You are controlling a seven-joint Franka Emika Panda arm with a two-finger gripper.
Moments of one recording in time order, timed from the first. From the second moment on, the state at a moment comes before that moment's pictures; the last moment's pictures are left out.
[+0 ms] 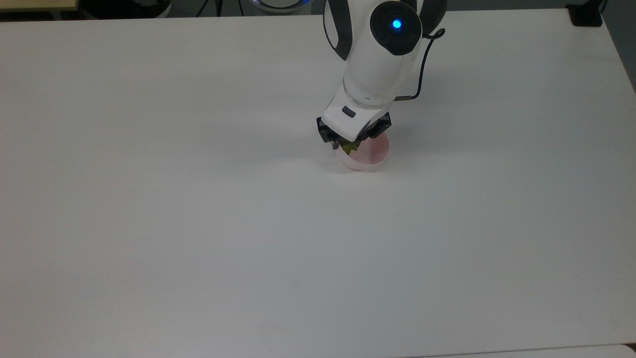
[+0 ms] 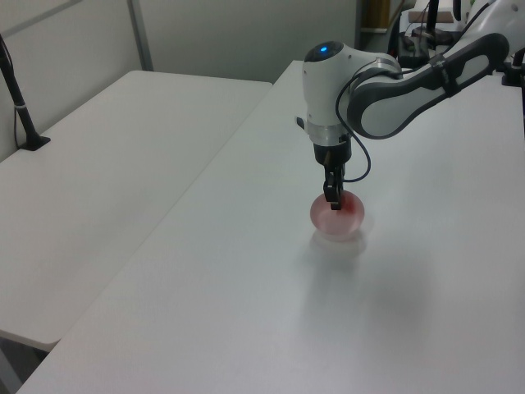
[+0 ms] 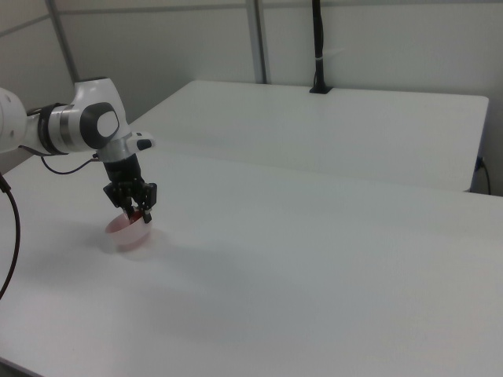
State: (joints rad) arm 0.43 0.41 -0.14 -1.69 -0.05 2.01 0.14
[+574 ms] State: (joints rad) arm 0.43 0.41 -0.14 -1.69 -0.05 2.00 0.11
